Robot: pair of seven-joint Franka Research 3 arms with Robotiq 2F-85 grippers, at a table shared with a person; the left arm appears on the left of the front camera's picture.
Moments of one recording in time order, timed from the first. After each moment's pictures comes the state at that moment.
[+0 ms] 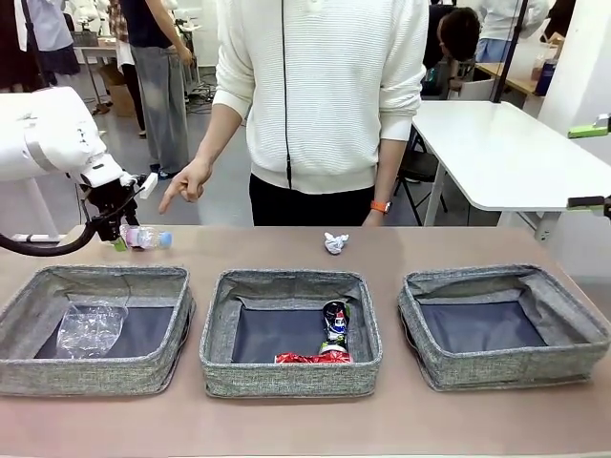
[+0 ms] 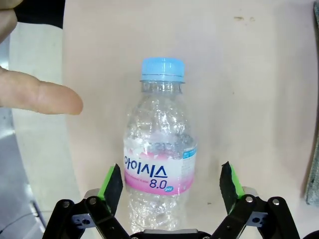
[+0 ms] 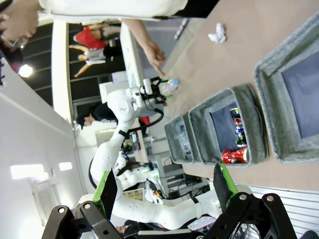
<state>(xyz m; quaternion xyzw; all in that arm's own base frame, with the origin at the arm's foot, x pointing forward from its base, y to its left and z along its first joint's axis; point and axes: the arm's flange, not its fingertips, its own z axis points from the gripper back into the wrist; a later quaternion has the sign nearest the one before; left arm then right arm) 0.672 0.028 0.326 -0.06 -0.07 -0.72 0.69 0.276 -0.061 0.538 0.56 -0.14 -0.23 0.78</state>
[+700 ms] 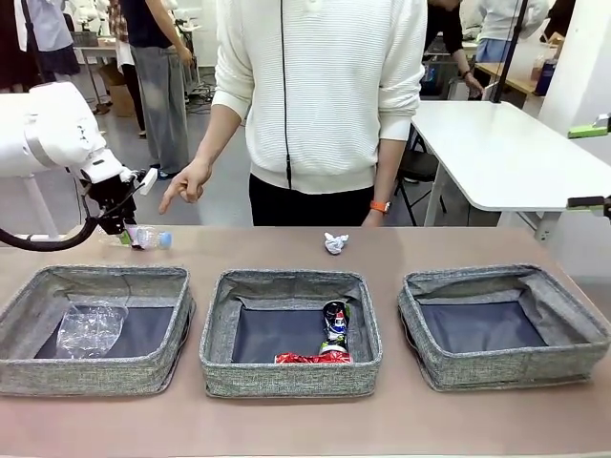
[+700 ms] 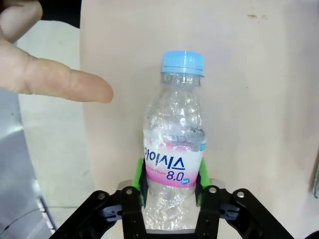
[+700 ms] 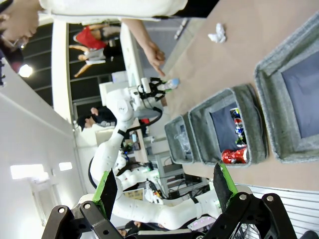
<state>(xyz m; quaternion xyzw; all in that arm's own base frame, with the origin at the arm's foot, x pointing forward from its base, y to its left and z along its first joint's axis) 0.679 0.031 0.335 -0.04 -0.07 -0.72 0.69 0.276 -0.061 0.538 0.56 -0.14 -0.23 0.78</state>
